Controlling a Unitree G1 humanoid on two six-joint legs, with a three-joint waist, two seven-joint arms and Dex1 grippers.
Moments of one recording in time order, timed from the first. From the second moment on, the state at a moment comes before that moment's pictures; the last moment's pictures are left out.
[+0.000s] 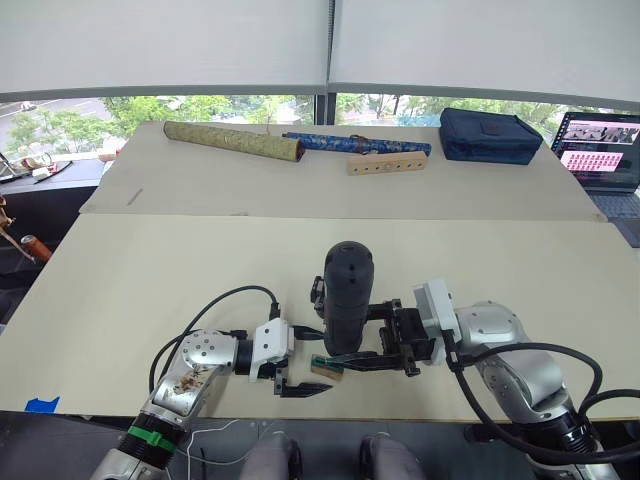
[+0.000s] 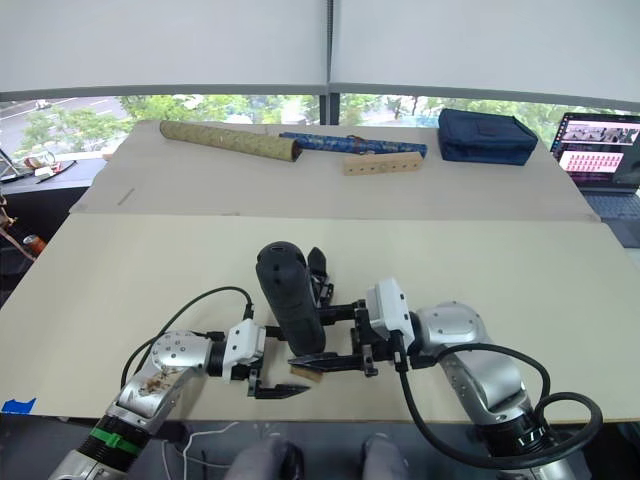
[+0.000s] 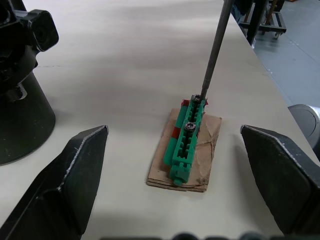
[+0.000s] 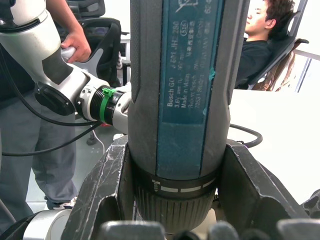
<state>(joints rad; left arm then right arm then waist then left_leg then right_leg) -0.18 0.49 -0.29 0.03 -0.20 -0.04 -1.20 -0.25 -0.52 0.19 -0.41 0.57 0.25 1.19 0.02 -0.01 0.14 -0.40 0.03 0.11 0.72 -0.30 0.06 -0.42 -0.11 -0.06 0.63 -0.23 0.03</state>
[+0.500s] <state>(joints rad) -0.17 0.49 -0.29 0.03 -0.20 -0.04 -1.20 -0.25 -0.52 0.19 -0.40 0.57 0.25 1.19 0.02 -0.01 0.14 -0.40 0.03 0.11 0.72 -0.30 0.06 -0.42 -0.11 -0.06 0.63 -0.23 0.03</state>
